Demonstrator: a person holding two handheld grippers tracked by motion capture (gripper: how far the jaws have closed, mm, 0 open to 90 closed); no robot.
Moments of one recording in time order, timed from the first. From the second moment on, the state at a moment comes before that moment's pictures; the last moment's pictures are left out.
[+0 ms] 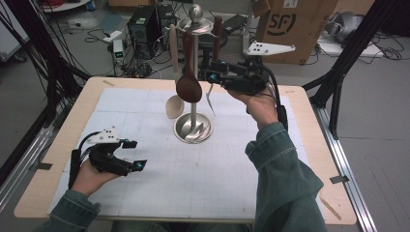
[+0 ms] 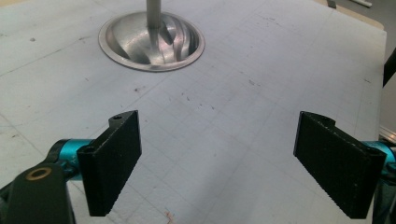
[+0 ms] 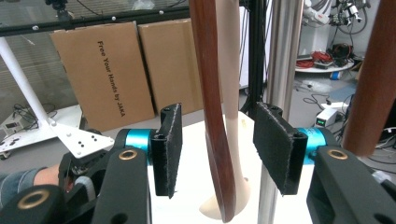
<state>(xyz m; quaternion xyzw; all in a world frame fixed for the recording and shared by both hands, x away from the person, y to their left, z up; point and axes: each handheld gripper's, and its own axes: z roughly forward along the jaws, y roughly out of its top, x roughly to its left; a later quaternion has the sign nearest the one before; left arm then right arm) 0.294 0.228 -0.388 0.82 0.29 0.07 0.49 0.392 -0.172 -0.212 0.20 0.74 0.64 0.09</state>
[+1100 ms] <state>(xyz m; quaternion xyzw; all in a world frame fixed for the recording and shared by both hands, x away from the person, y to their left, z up) 0.296 0.230 -0.388 0.82 0.29 0.07 0.49 0.373 -0.194 -0.264 0.24 0.74 0.62 0.08</state>
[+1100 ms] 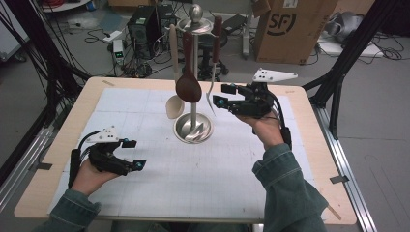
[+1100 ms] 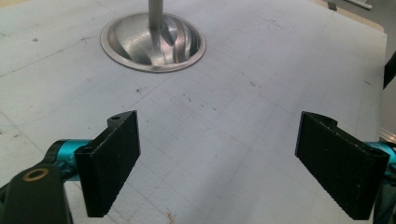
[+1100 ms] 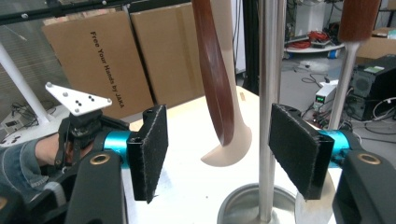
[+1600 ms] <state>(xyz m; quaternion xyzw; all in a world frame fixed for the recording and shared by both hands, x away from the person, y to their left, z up) 0.296 0.230 -0.389 0.82 0.29 0.07 0.49 0.363 -0.200 -0.286 0.26 0.76 0.59 0.09</state>
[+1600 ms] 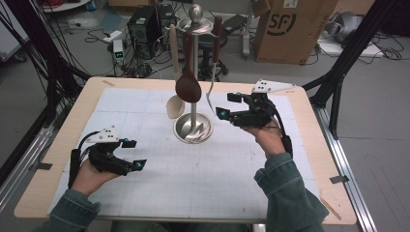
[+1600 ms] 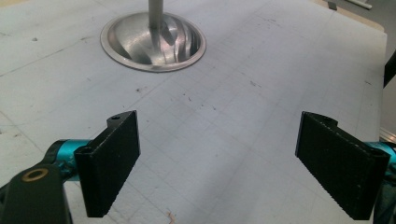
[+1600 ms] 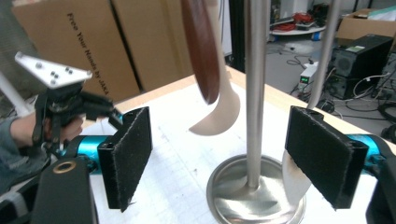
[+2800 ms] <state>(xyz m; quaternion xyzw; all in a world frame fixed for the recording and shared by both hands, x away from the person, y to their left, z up) 0.296 0.232 -0.388 0.82 0.30 0.08 0.49 0.333 -0.217 -0.367 0.28 0.78 0.56 0.09</state>
